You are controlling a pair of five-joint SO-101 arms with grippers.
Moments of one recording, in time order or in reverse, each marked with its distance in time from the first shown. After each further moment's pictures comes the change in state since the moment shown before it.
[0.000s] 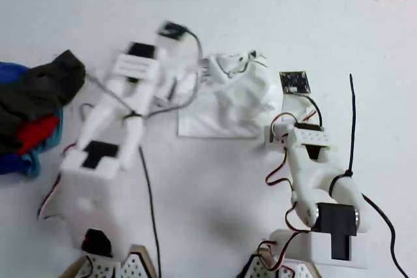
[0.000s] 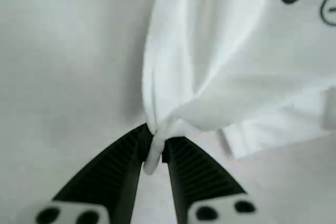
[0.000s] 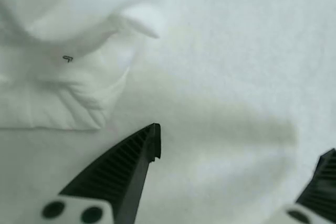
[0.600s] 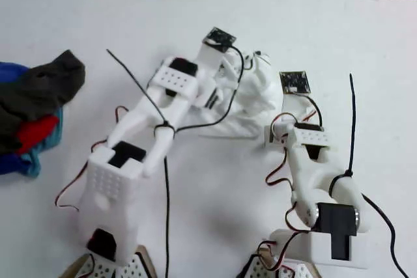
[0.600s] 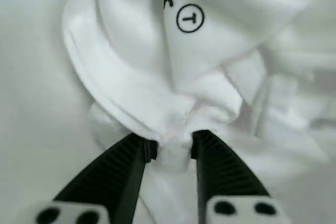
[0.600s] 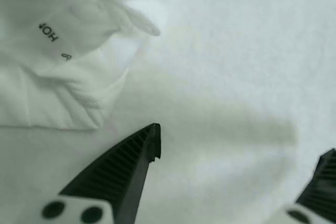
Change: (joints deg) left arm 14.0 8.2 0.4 -15.9 0.6; right arm 0.0 0.0 0.0 0.0 0.0
